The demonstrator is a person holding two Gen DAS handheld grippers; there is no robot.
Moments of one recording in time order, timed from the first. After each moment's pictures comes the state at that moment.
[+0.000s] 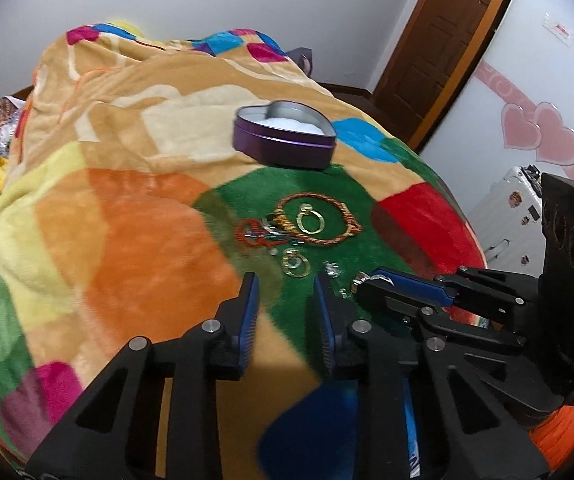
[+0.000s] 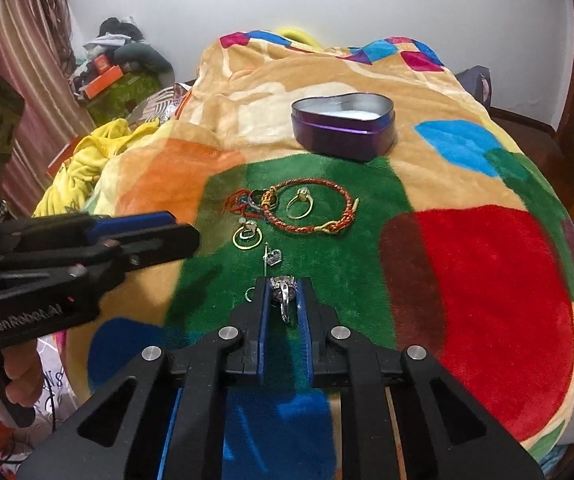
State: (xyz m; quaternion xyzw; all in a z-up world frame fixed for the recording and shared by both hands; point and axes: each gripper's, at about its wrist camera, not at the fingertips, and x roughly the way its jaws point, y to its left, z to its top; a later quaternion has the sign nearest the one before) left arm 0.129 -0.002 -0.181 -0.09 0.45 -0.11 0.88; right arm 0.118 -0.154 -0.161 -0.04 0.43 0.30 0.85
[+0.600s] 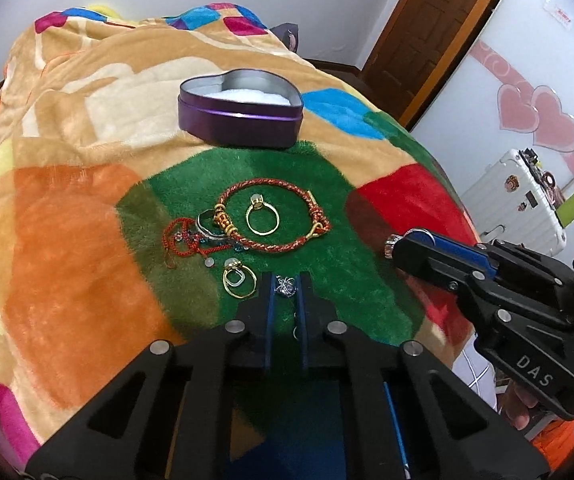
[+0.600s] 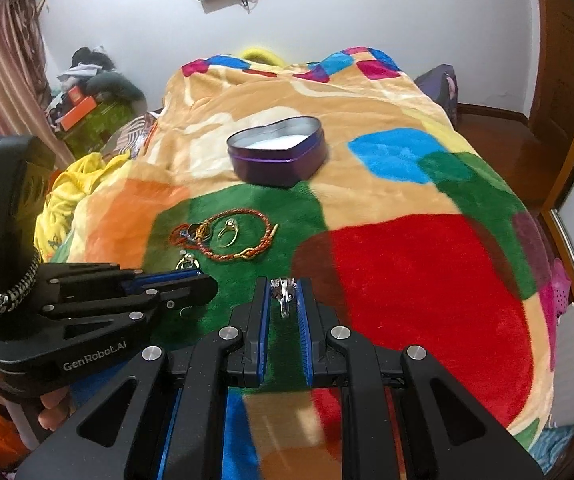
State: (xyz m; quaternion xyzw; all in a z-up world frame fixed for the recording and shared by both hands) left arm 0.157 -0.034 -0.200 -0.09 0.48 -0.13 0.86; right arm 0.134 -0.189 -0.149 0.00 0.42 0.26 0.87
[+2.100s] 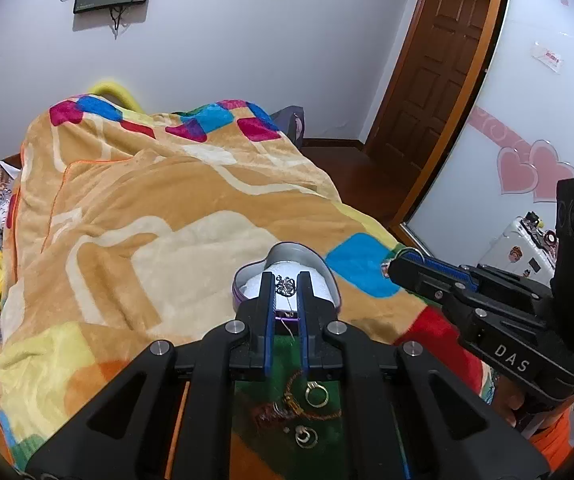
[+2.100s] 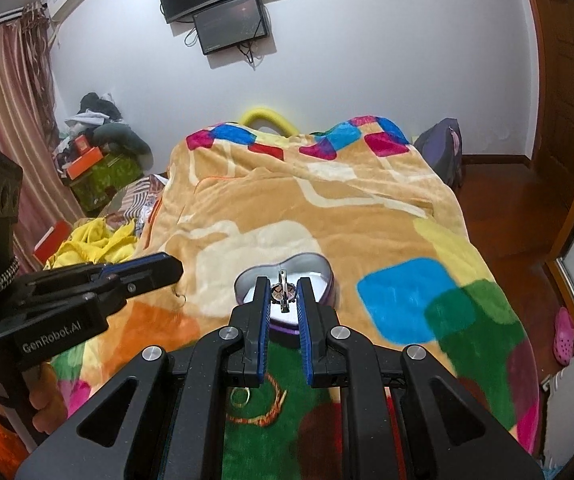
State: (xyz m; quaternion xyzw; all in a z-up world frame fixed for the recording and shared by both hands) left arm 0.224 0.015 -0.117 -0.08 0.36 -0.11 0.92; right arm 0.202 -0.162 -0.096 0.02 0.34 0.27 0.90
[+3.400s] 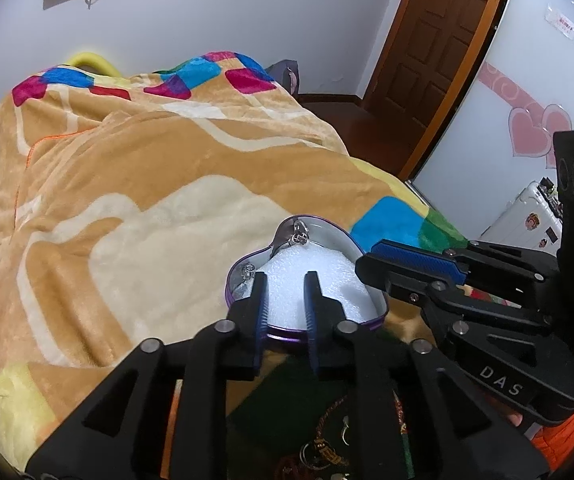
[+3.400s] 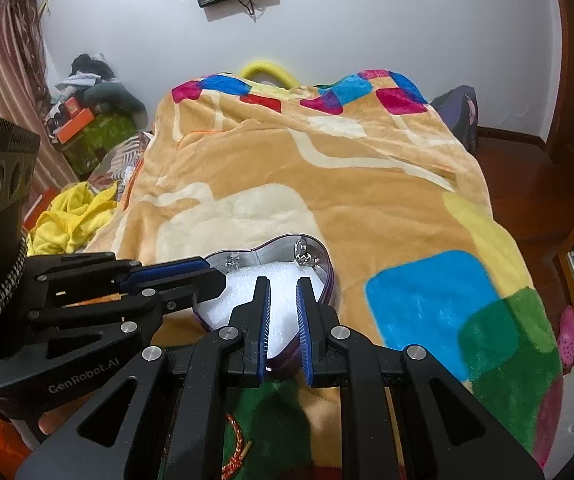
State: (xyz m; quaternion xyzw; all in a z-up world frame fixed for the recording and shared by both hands) left arm 0.283 0.005 -0.168 -0.05 0.43 -0.13 0.89; right arm 0.250 -0.143 -0.135 -0.02 0.40 0.28 0.87
